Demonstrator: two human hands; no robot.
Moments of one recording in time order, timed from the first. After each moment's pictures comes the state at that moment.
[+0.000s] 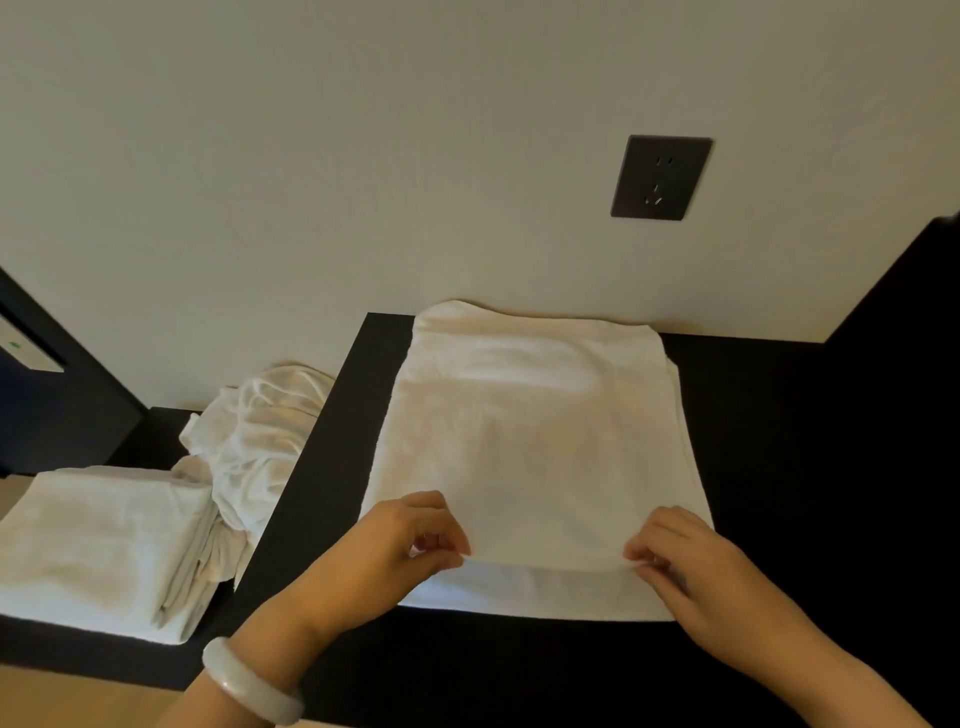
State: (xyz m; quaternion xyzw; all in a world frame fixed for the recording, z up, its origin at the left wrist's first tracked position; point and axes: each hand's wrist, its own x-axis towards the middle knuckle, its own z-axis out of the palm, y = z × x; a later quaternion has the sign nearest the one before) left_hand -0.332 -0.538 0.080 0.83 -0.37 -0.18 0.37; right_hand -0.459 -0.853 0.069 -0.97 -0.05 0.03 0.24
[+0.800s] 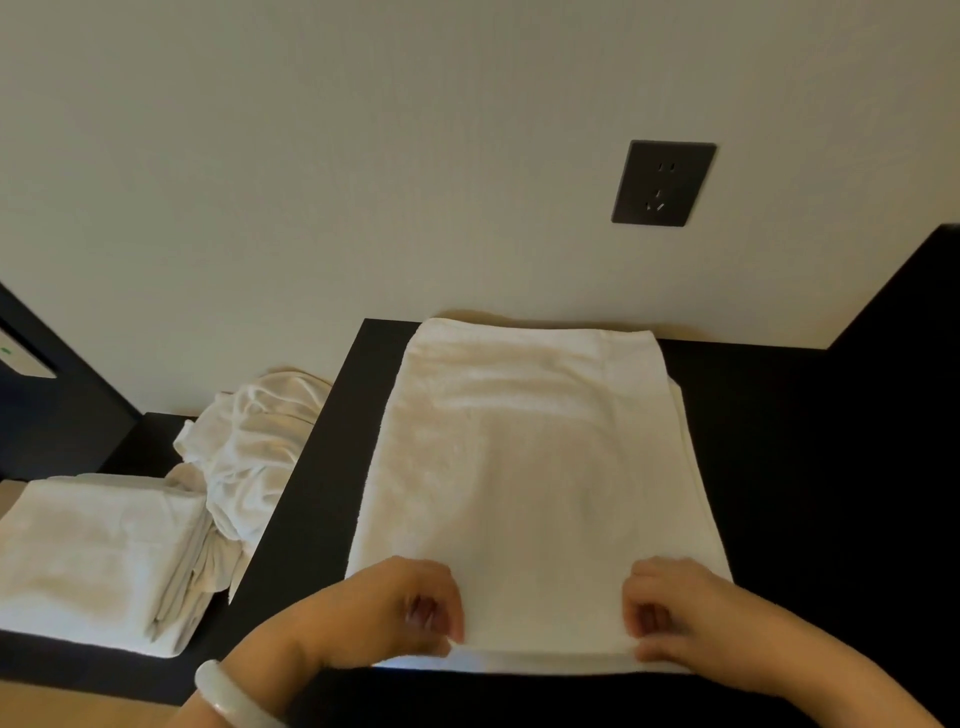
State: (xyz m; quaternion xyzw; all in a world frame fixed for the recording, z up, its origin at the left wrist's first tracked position) left_hand -0.331 -0.533 0.080 0.77 -0.38 -0.41 0.31; right_hand -0.441 -0.862 0.068 -0.92 -0.06 0.29 0.25
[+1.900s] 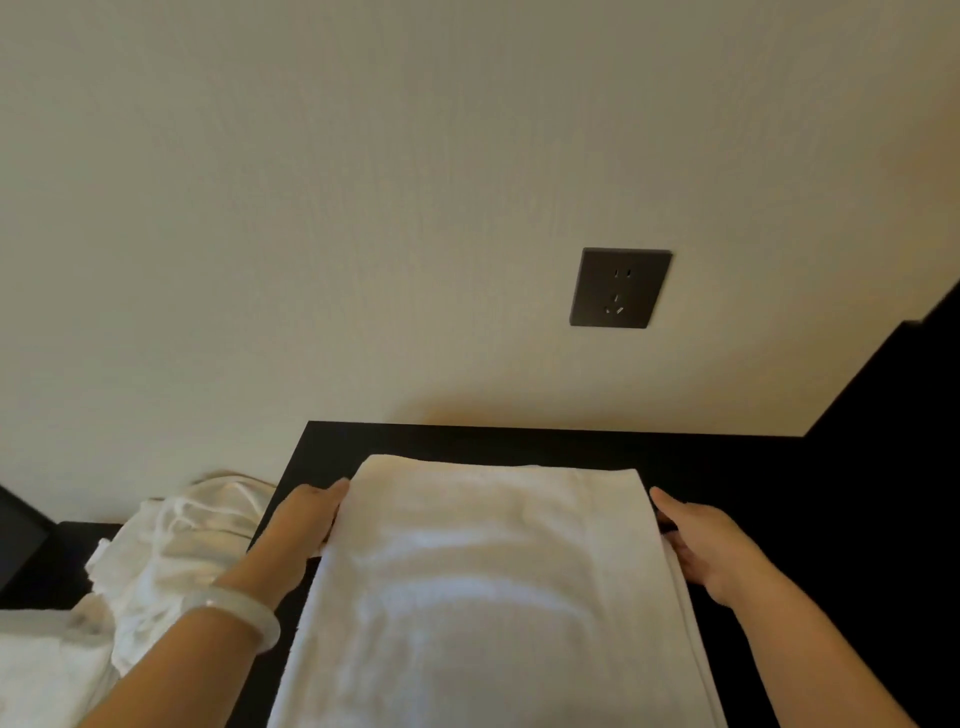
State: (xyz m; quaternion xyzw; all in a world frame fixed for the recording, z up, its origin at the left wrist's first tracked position) left_hand -0.135 -0.591 0.074 0.84 0.17 -0.19 0.49; right_hand -0.291 -0.946 0.074 -0.62 0.49 0.01 0.61
